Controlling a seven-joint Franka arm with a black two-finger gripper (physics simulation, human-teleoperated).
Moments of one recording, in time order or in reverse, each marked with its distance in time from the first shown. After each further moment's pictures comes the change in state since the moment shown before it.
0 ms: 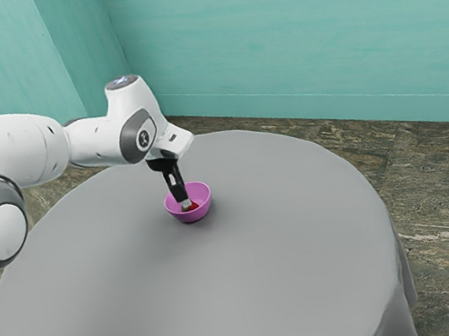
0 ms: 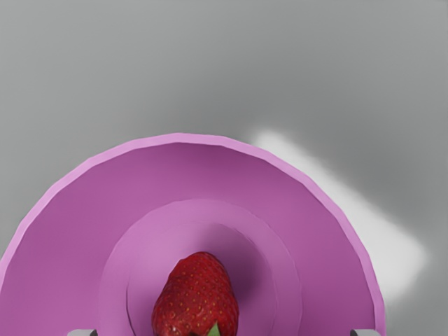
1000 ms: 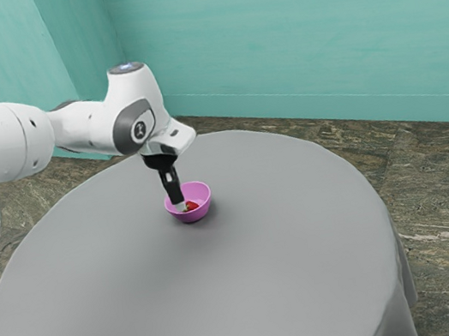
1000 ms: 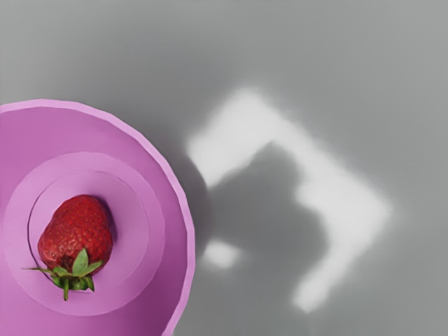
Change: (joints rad) arm -0.050 -0.152 -0.003 -0.119 0.087 -0.123 -0.107
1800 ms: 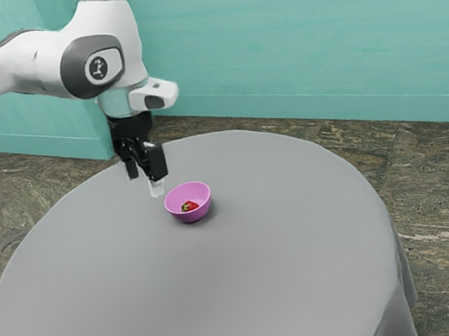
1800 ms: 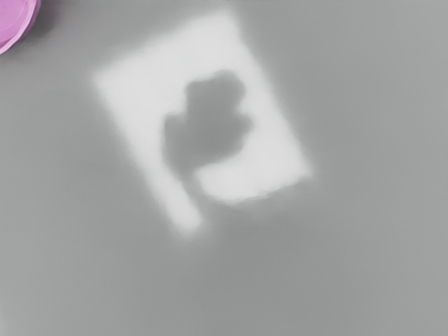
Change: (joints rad) arm -0.036 -0.380 -0.090 -0.078 0.035 -0.508 -0.550
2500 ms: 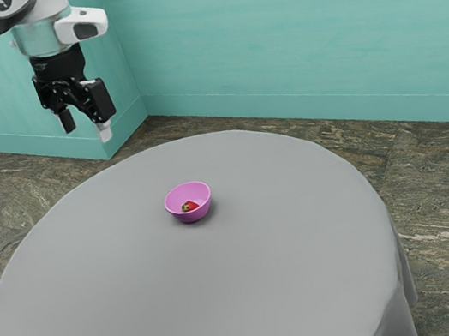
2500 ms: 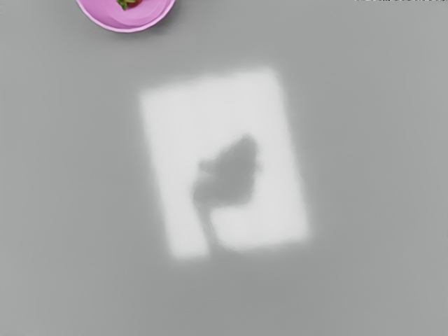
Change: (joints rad) arm 0.045 -0.206 0.007 0.086 -0.010 -0.163 -0.207
